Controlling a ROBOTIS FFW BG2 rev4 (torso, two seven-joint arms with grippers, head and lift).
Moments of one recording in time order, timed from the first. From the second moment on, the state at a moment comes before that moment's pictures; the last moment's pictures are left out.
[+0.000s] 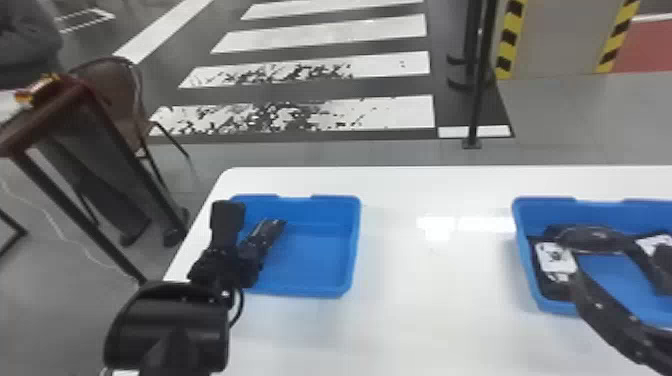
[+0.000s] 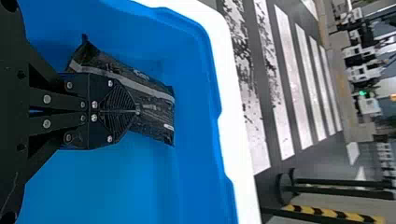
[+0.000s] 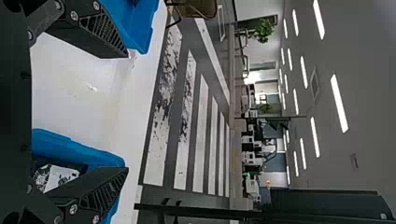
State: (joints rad) left arm 0.05 0.08 0.18 -1.72 -0.23 0.68 -0.23; right arm 0.72 -0.20 -0.15 -2.48 -0.25 0.38 0.37
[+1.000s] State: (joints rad) left arm 0.13 0.07 0.24 -1.87 -0.09 0.70 -0.27; right arm 0.71 -0.20 -0.14 -2.46 -0.25 0.37 0.37
